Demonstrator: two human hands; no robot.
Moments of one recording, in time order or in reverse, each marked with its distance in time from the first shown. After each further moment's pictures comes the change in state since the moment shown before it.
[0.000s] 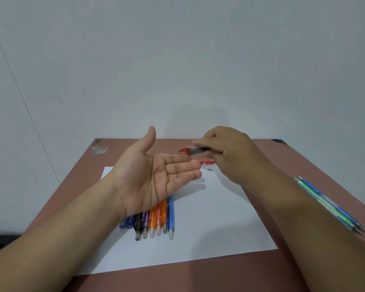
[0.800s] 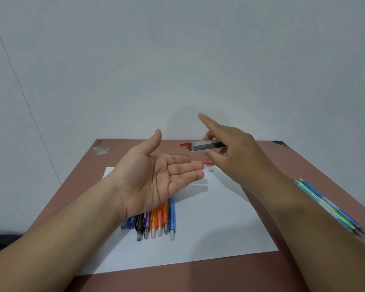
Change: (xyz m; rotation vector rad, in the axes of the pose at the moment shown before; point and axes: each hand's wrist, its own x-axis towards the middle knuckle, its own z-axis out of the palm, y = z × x) left_hand 0.000 0.001 0.000 -0.044 -0.026 -0.016; right_hand -0.003 0.001 -0.001 0.035 0.112 0.017
